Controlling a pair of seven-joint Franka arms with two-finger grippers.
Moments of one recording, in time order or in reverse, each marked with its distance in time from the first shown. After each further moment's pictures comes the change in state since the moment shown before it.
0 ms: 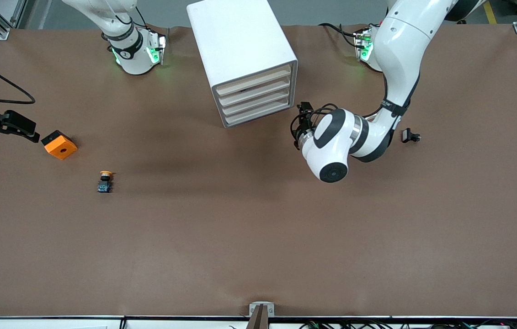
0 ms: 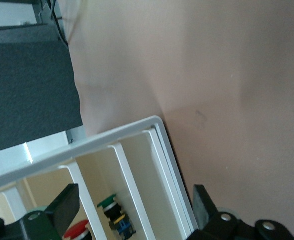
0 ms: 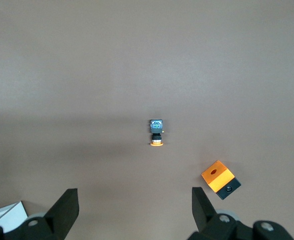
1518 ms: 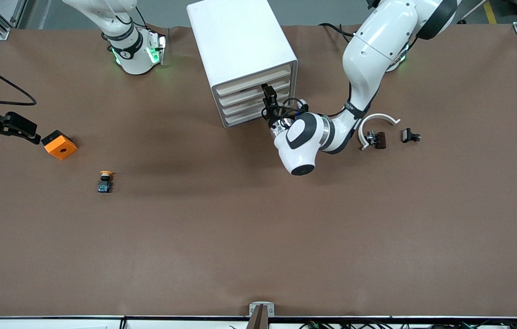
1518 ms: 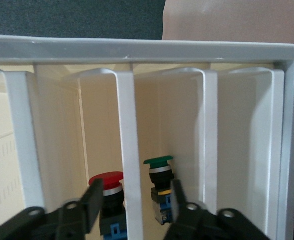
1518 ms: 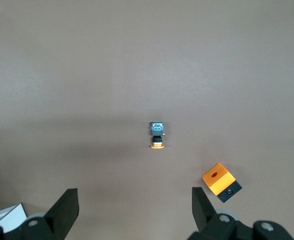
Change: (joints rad) left arm -0.115 0.136 -0.008 0.012 -0.339 -0.087 -0.290; right arm 0.001 0.005 0.002 0.000 0.000 0.012 -0.001
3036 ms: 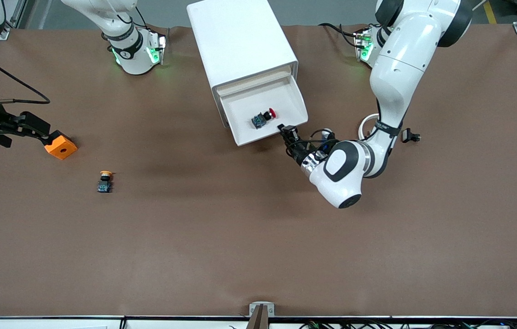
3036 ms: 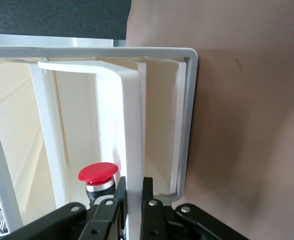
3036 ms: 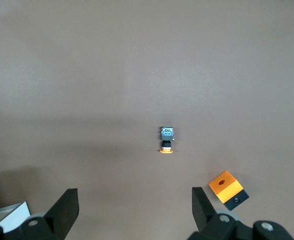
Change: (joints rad) left arm 0.113 0.049 0.135 0.169 -0.027 -0.009 -0.016; right arm 0.047 0.002 0.007 0.002 0.000 0.015 0.001
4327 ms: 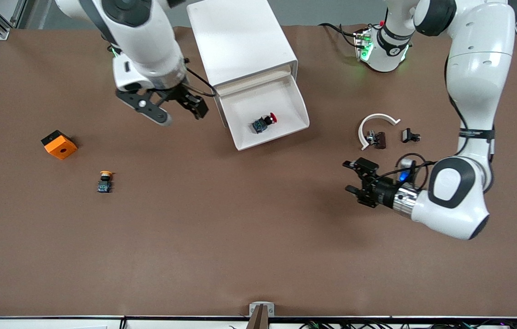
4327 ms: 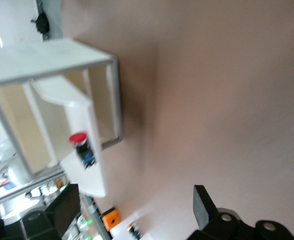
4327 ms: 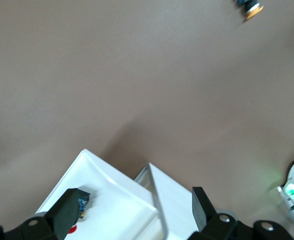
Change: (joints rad) left arm 0.329 -0.055 0.030 0.181 0.181 -0.030 0.147; right arm 0.589 0.115 0.014 -0.003 0.037 -0.016 1.237
